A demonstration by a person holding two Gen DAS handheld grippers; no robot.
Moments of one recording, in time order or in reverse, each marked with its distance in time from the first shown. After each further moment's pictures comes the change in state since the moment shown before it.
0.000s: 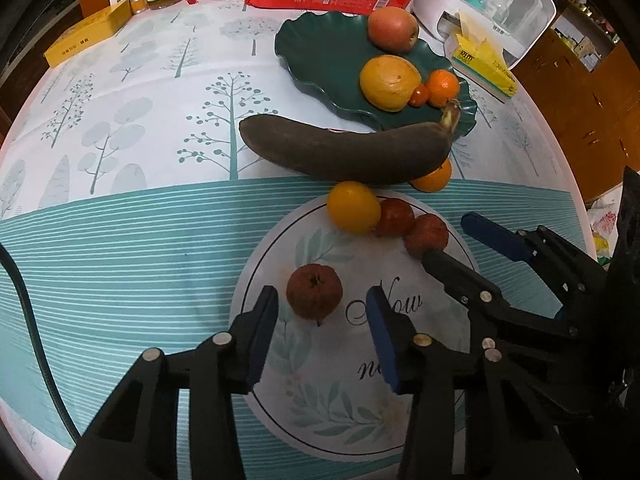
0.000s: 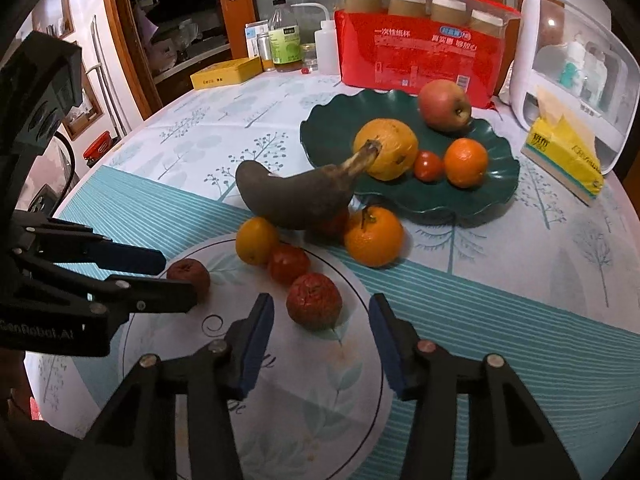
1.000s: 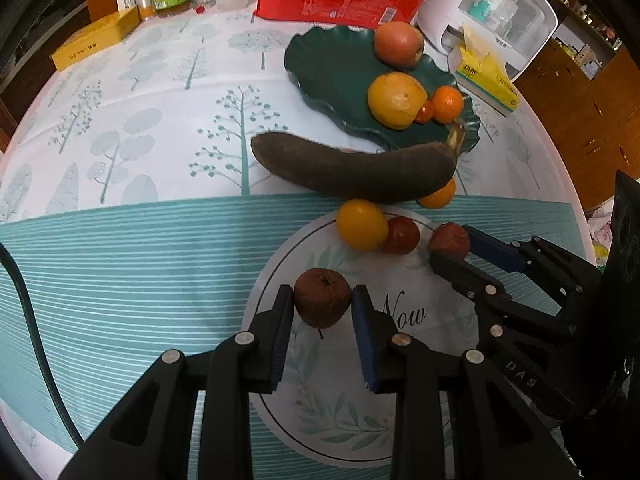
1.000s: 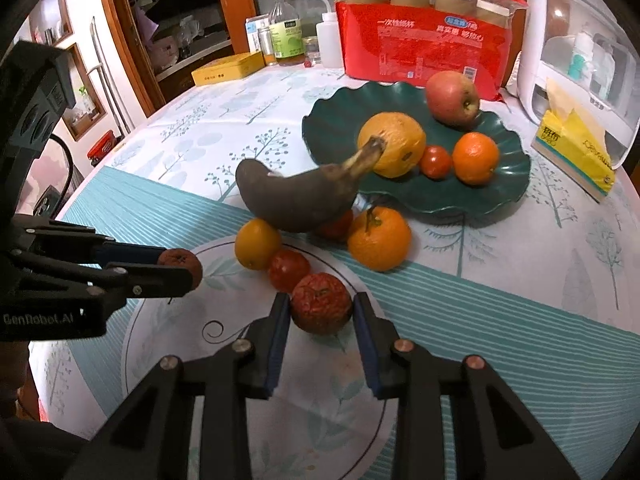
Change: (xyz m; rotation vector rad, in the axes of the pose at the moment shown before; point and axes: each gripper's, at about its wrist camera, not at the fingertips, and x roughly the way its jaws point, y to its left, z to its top) left arm -0.016 0.005 0.002 -0.008 -0.053 0.013; right arm 0.004 -0.004 0.007 0.013 0.016 0.023
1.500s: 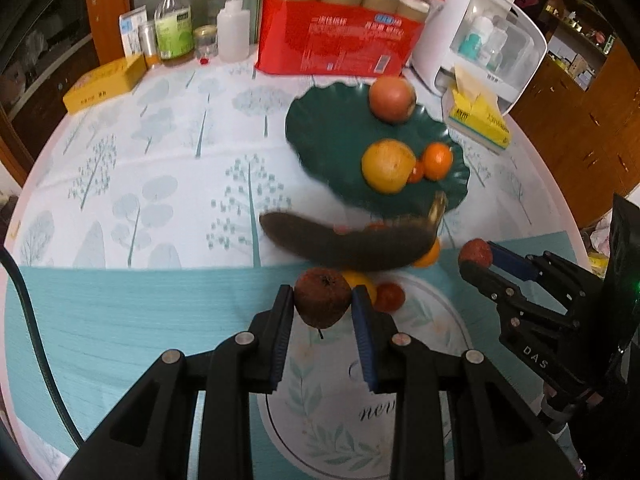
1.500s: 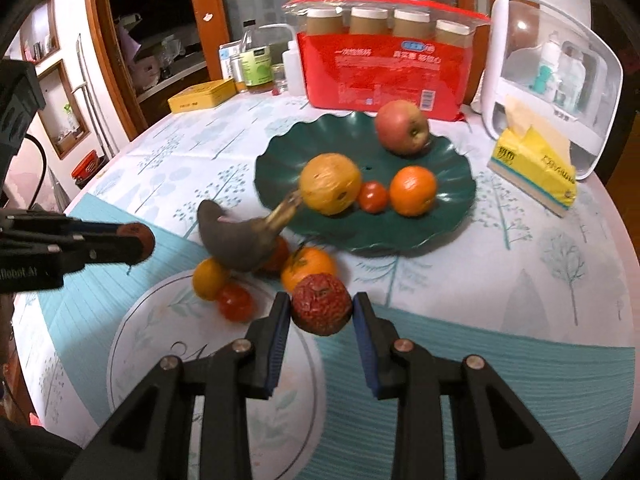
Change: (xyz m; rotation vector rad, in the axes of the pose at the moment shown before) left arm -0.034 -0.007 0.033 0.033 -0.123 0.028; right arm -0.026 -0.036 0.017 0.026 -0.063 -0.068
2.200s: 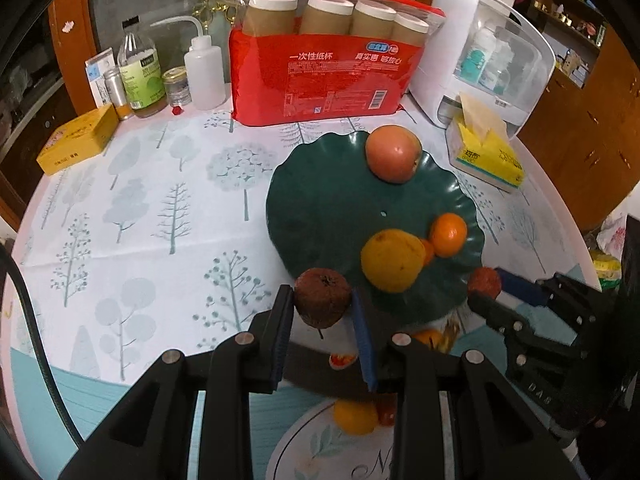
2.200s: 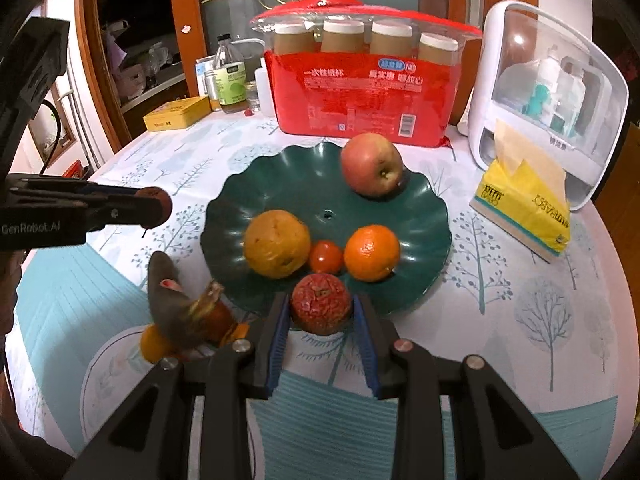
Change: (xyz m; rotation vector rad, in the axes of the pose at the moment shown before) left arm 0.044 -0.010 0.085 0.054 -0.046 0.004; right arm 0.026 -0.033 0.046 -0.006 -0.022 -0.041
